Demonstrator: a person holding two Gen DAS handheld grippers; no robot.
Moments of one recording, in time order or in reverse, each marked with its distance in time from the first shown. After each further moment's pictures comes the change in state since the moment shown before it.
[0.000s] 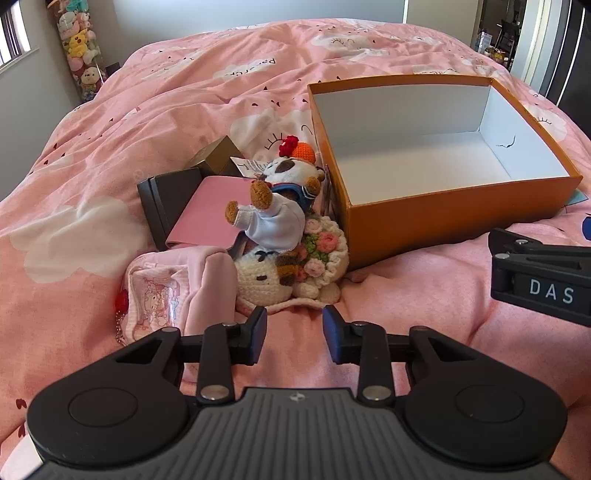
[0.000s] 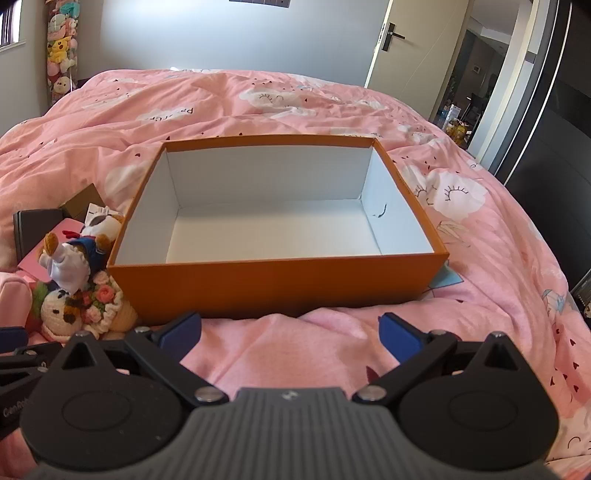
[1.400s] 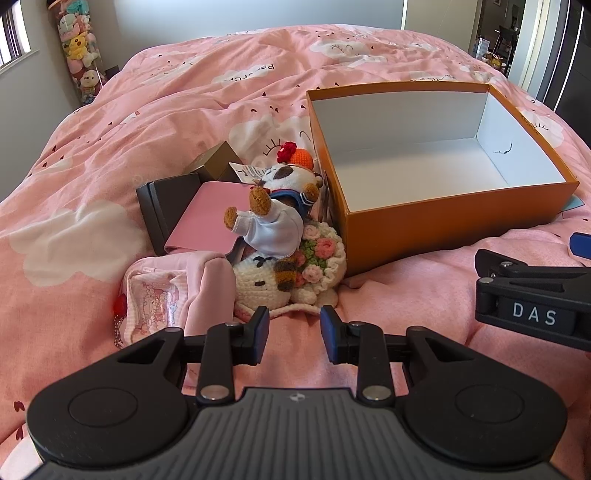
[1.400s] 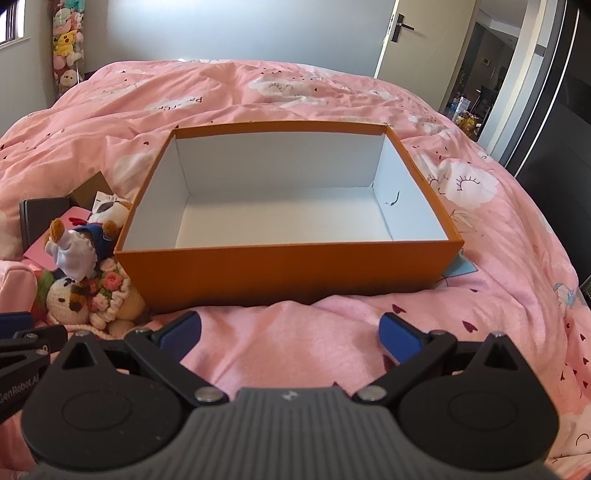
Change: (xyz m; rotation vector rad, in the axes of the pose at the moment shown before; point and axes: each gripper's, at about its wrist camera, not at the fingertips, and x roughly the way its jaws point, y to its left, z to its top) left arm -0.002 0.001 0.001 -0.006 -0.018 -0.008; right arm 0.006 0.004 -0.004 -0.005 0.032 0.036
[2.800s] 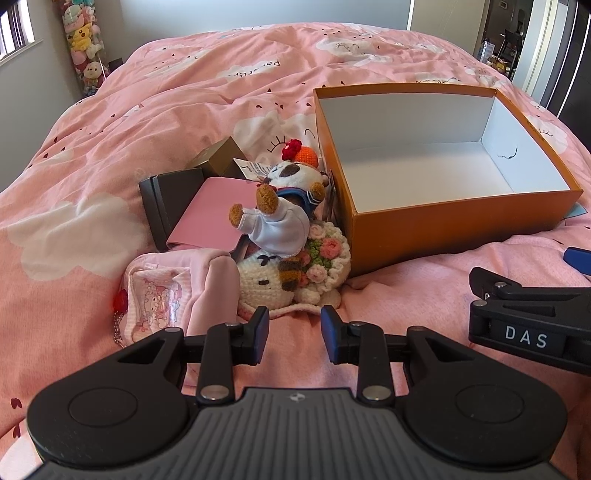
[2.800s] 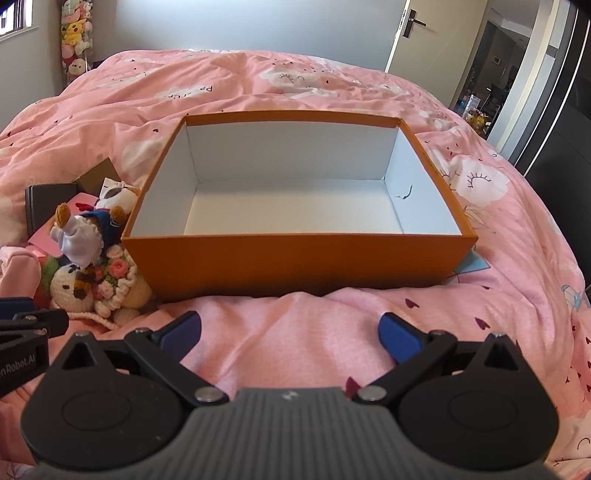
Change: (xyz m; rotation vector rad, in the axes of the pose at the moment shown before) left arm 0.002 0.007 0.002 -0.029 0.001 -0.003; right arm 0.004 0.006 -0.003 -0.027 0.020 0.020
